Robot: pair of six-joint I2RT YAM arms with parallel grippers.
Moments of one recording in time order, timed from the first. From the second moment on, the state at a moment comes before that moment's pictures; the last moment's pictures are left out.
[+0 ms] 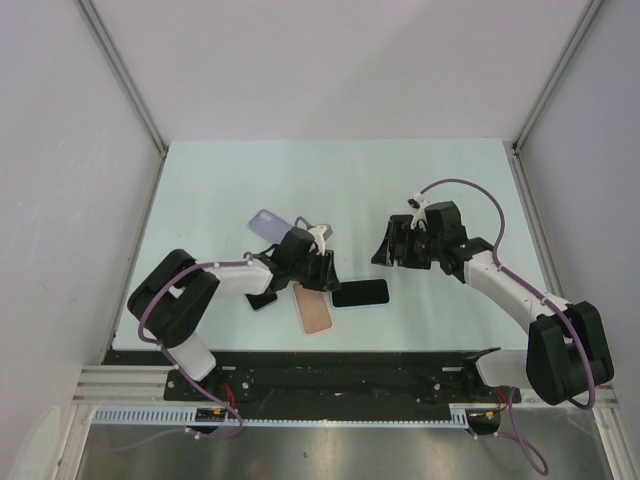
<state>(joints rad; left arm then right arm) -0.69 1.66 0.74 0.13 0.28 -0.50 0.36 1.29 0.80 -0.28 -0.38 0.45</state>
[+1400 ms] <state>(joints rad) -0.88 1.87 1.01 0.12 0.38 -0.57 0.34 1.15 0.77 -0.36 -0.36 0.44</state>
